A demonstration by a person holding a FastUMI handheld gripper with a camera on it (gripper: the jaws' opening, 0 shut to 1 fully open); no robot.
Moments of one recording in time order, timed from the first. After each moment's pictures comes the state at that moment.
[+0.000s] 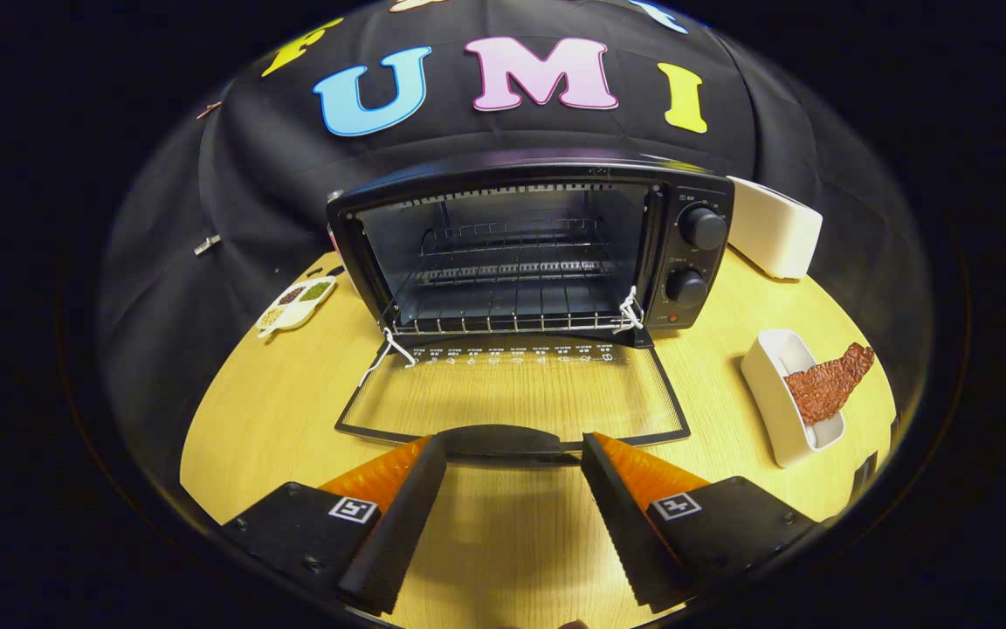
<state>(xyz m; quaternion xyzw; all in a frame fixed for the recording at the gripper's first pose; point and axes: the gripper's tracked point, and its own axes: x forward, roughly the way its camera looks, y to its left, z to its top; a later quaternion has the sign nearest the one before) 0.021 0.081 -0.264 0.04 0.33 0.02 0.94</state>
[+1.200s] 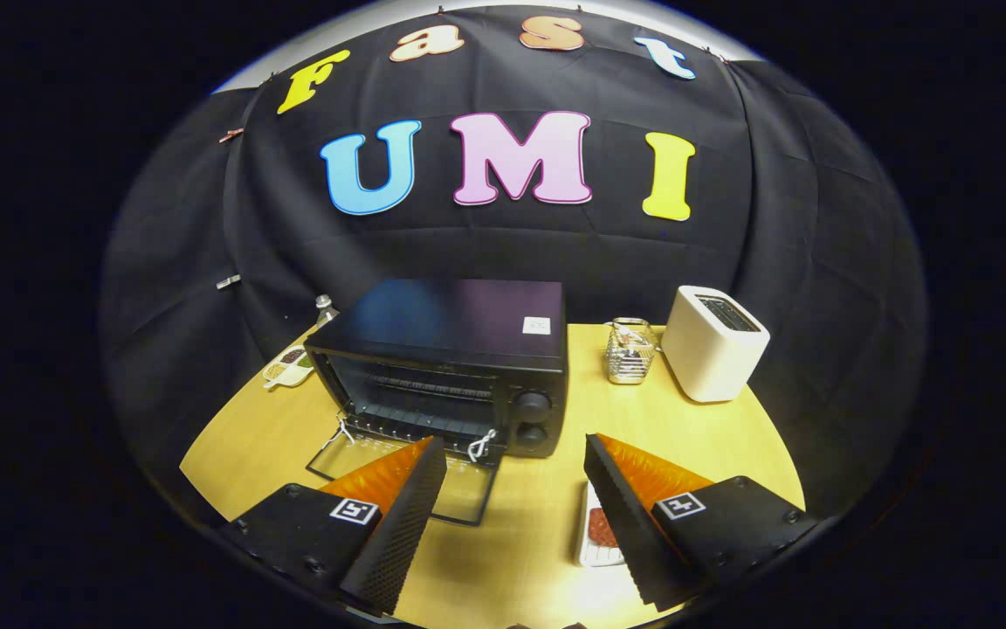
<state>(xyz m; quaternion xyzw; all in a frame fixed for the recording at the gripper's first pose) 0.037 -0.086 -0.107 0.00 0.24 0.06 0.97</state>
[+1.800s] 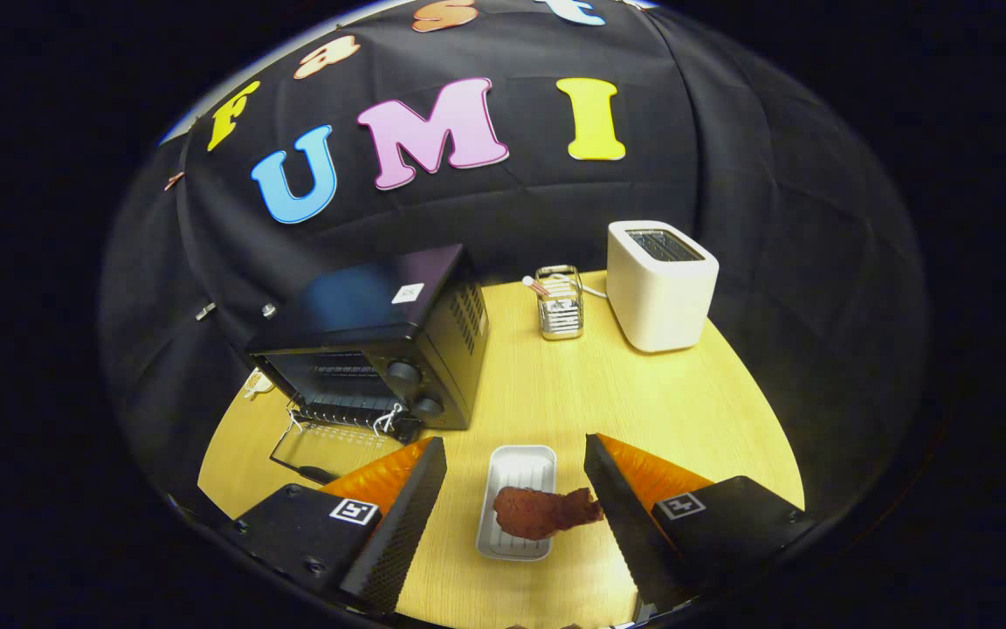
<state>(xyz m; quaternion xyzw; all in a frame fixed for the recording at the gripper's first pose) 0.039 -0.209 -0.158 0.09 0.31 0.03 0.95</state>
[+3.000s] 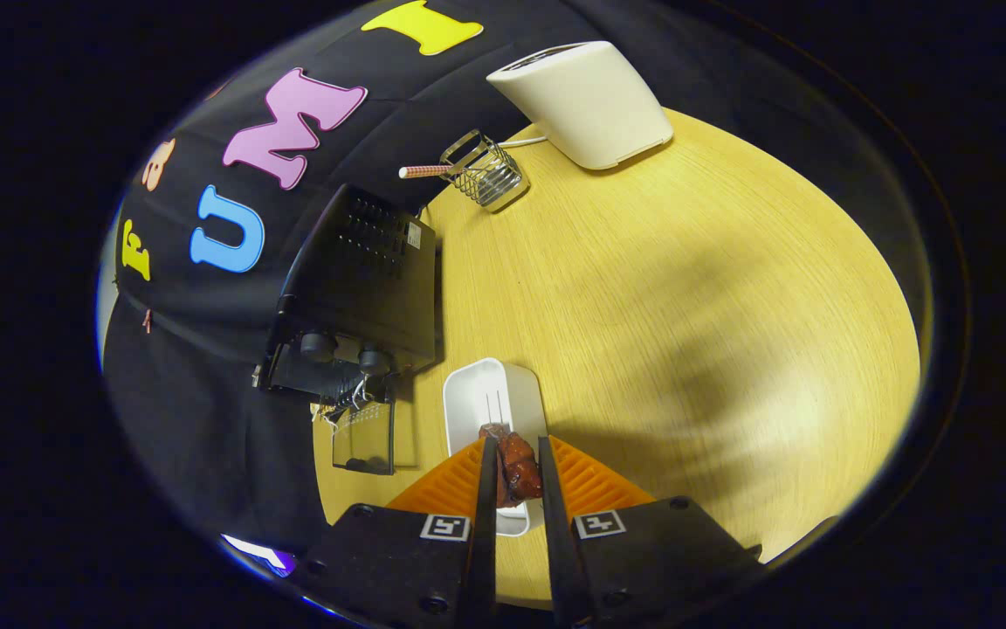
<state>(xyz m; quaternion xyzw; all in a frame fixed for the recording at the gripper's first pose) 0.024 -0.239 -0.272 0.33 0.48 0.07 0.81</state>
